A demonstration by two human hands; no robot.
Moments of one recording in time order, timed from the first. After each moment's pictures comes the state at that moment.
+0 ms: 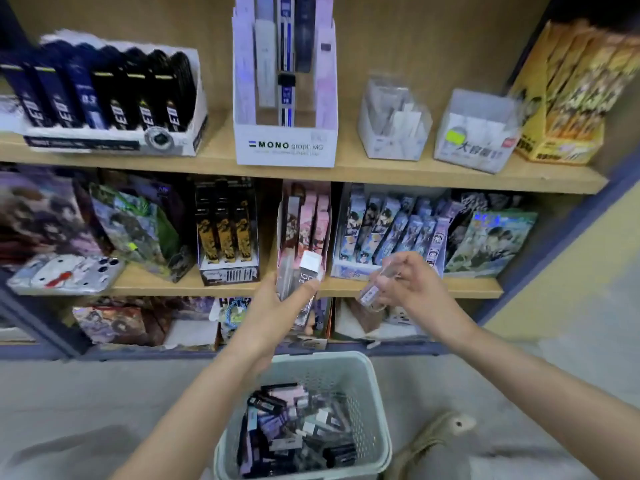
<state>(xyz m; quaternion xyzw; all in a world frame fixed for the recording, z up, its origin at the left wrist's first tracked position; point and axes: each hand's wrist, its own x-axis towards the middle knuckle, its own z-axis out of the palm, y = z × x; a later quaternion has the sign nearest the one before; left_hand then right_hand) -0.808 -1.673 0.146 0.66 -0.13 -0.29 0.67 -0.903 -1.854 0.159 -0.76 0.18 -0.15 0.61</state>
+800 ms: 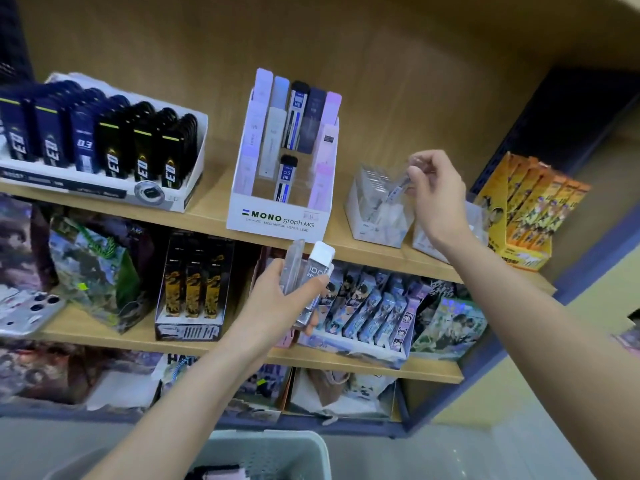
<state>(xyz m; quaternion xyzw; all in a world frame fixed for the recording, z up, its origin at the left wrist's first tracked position) -0.772 -1.719 0.217 0.58 -0.21 -0.24 0.74 -0.783 -1.938 0.319 -0.84 0.12 -0.44 0.29</state>
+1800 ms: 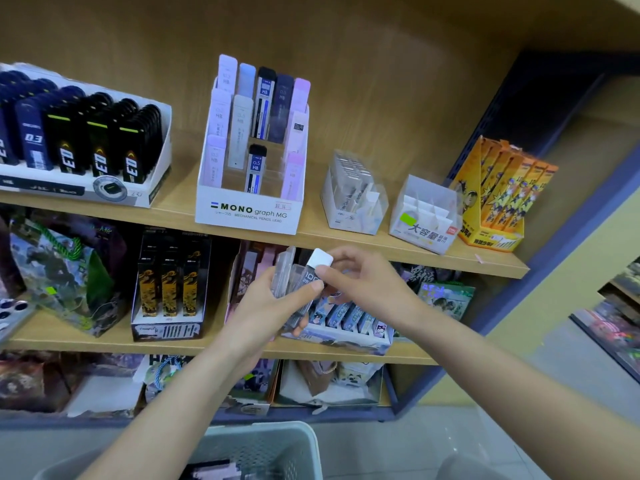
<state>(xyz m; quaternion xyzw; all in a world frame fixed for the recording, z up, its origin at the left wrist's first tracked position) -0.782 -1.732 0.206 0.59 -0.22 -0.29 0.72 -0.847 -1.865 0.261 -0.87 0.17 -0.10 0.45</state>
